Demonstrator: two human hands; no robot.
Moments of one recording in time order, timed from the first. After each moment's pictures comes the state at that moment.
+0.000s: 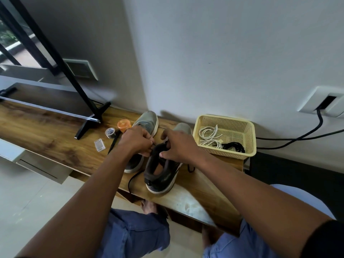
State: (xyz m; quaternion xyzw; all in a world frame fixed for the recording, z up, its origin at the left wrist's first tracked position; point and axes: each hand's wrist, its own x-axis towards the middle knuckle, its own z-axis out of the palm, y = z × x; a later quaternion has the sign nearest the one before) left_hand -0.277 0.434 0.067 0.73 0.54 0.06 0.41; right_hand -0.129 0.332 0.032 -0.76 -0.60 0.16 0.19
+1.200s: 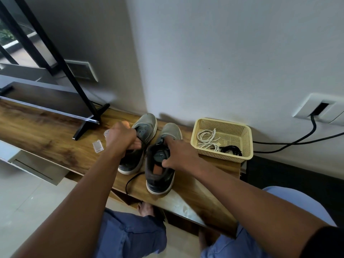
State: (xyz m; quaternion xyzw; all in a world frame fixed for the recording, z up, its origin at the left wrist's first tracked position) left_hand -0.290 0.461 0.065 0.58 0.63 0.21 0.46; right_hand -0.142 0.321 0.028 -0.79 -0.57 0.16 0.13
